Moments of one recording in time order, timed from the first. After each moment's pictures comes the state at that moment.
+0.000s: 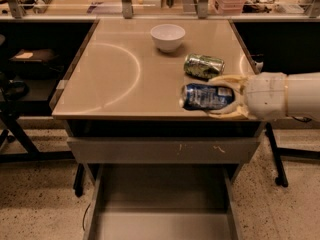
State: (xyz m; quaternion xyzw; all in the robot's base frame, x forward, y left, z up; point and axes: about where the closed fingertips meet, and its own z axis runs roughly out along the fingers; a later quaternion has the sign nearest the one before) arm 0.510 -0.143 0.883 -0.65 0.52 0.09 0.54
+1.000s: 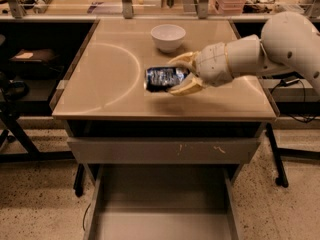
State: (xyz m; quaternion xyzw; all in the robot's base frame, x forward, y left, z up) arm 0.591 -0.054 0.884 -0.69 0.51 0.16 0.49
